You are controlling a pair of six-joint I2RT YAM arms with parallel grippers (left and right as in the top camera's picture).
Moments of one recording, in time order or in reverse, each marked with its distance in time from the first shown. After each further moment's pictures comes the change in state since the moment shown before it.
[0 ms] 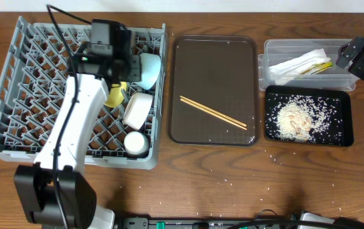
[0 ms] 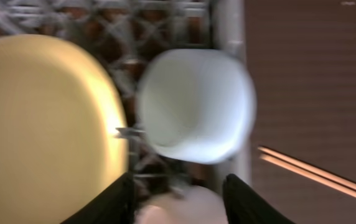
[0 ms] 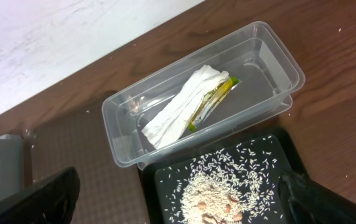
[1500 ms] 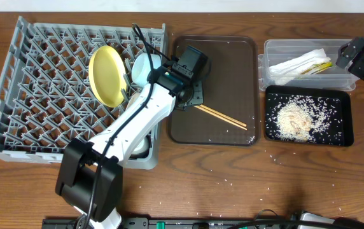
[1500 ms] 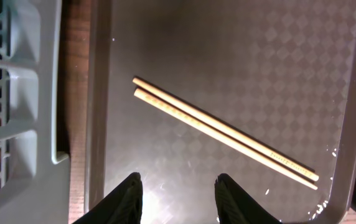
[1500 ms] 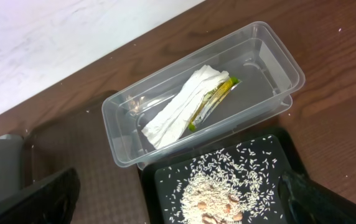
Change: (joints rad) left arm -0.424 0.147 0.000 -0.026 -0.122 -0.514; right arm 0.000 0.000 0.000 0.000 0.000 0.000
